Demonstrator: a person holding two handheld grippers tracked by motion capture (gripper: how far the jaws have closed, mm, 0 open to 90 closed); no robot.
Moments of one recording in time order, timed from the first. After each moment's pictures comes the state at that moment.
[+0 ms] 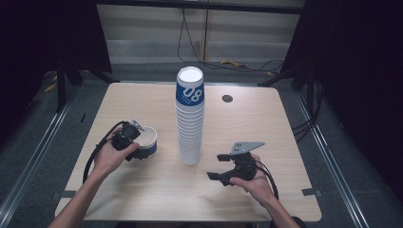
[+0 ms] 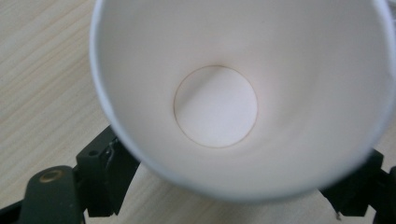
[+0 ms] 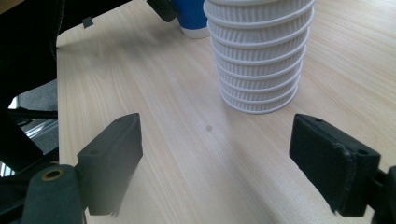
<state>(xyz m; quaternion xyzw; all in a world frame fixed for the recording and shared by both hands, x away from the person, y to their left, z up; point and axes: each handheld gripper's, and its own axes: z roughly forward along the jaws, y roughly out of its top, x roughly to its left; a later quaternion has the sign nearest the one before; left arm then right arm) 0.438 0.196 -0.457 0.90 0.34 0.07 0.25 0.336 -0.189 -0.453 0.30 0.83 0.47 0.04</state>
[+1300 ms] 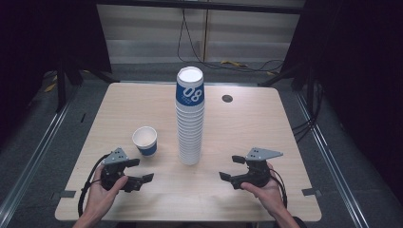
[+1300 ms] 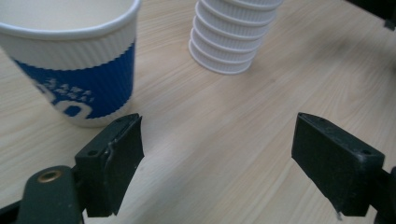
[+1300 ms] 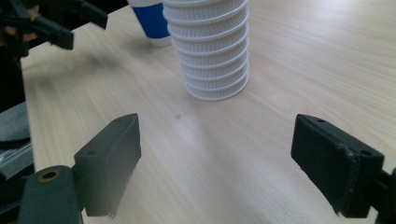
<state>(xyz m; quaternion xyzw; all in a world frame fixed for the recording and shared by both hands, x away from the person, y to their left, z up) 0.328 0.204 -0.471 0.81 0.35 0.07 0.47 0.310 -0.221 -0.453 0.36 0.79 0.48 0.11</state>
